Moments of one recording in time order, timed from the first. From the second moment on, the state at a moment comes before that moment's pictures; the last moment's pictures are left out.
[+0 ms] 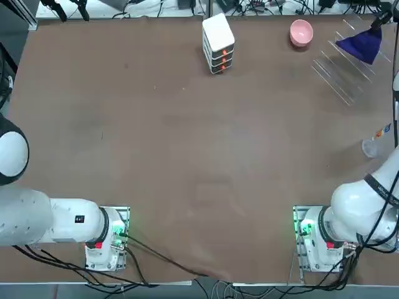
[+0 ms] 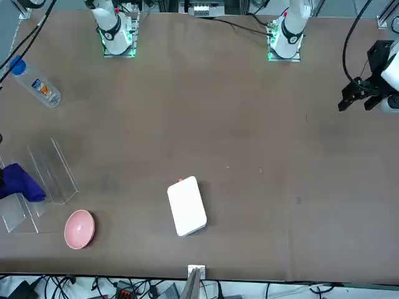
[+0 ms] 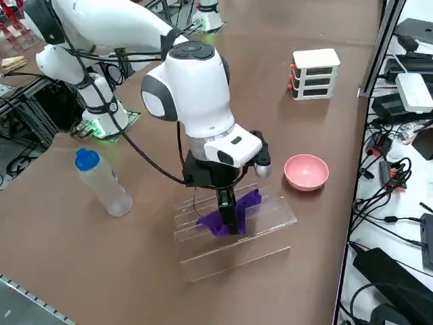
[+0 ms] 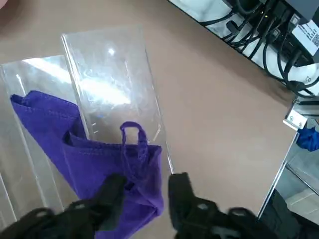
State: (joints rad) arm -0.42 0.69 0.01 -1.27 -0.15 2.21 -0.82
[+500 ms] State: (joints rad) arm -0.43 0.69 0.01 -1.26 -0.15 2.21 -0.82
